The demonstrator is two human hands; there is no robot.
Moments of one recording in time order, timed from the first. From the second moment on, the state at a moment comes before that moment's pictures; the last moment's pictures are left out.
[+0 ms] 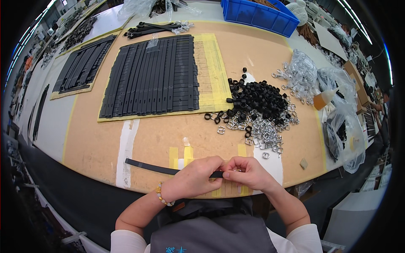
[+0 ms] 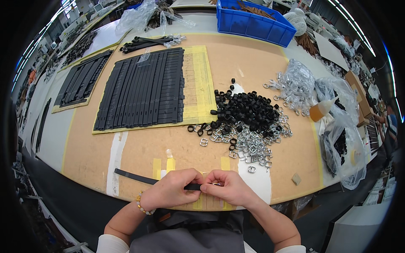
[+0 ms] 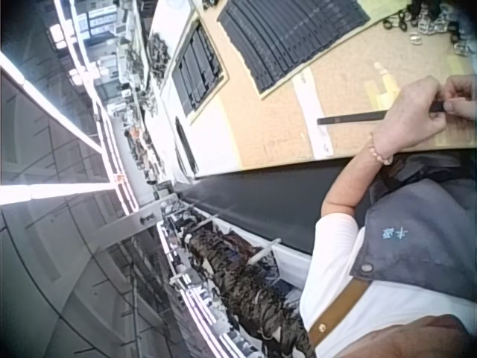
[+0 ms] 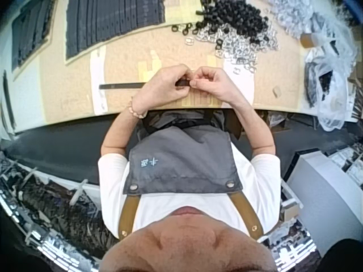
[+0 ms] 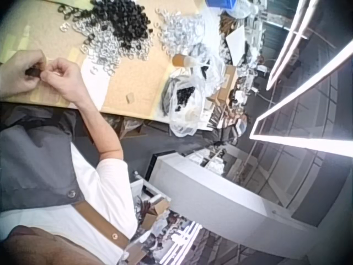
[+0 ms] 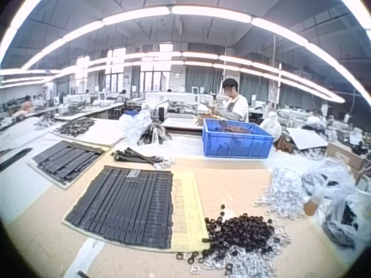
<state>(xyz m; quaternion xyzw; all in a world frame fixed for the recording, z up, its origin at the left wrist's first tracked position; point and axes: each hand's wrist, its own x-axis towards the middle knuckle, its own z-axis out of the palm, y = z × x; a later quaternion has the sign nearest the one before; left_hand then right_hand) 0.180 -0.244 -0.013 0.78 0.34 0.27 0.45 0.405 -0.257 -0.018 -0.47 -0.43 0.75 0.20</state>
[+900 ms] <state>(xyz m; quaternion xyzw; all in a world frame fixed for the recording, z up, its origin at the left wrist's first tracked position) 0.150 -0.243 -0.021 0.74 0.33 0.26 0.52 0.390 -0.196 0.010 -0.47 -0.71 0.50 0.17</state>
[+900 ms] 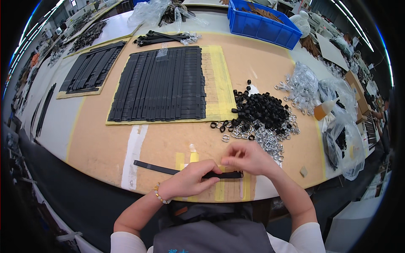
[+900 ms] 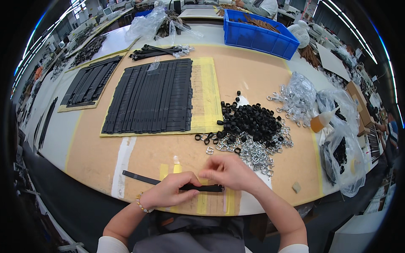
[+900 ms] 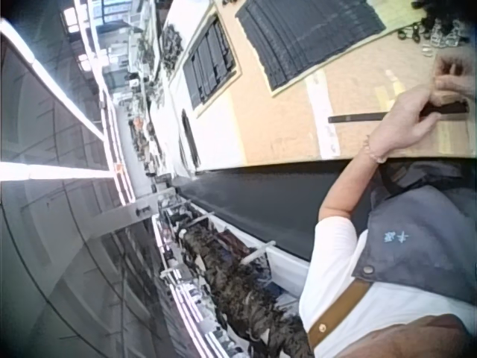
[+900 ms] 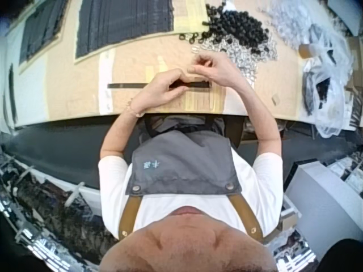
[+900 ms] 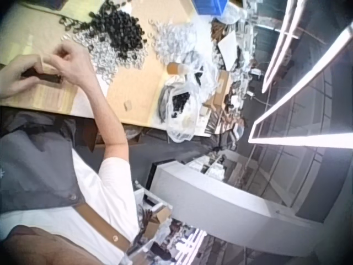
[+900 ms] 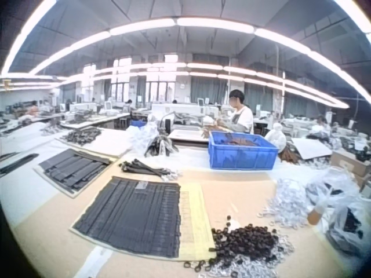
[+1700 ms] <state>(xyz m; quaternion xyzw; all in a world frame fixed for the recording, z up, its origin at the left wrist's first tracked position) -0.140 -0.089 -0.051 0.50 0.81 0.28 0.08 0.399 -0.009 -0.022 -0.60 -0.73 0.16 0.30</state>
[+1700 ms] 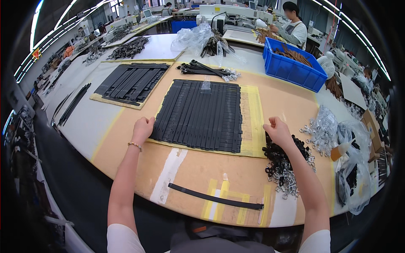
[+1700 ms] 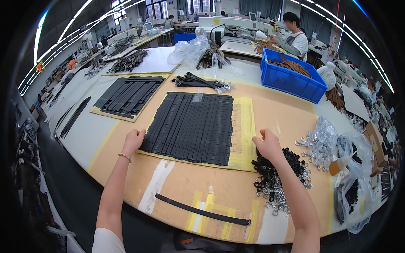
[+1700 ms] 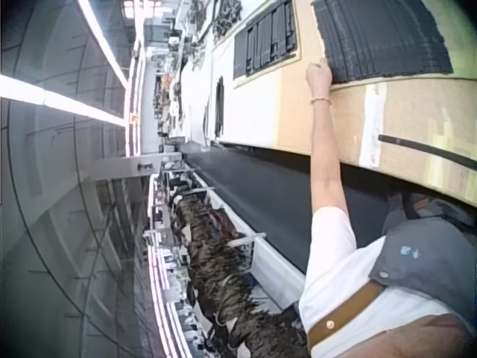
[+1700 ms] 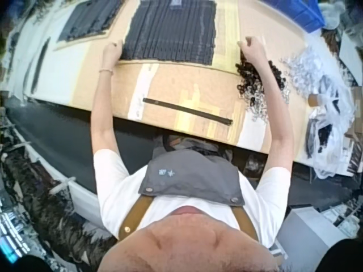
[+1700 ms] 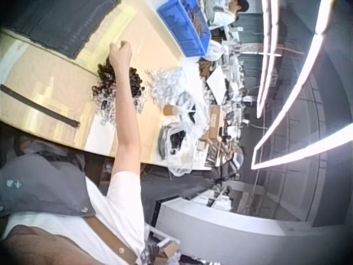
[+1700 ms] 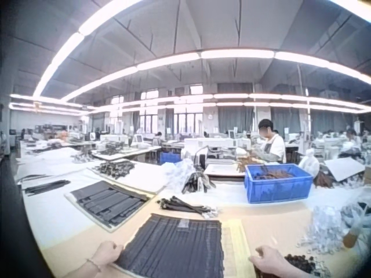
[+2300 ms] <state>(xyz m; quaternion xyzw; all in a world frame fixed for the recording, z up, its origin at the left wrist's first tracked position) -0.163 -0.153 -0.014 0.32 0.70 0.47 0.44 0.383 0.007 0.021 -0.66 -0.62 0.39 0.15</state>
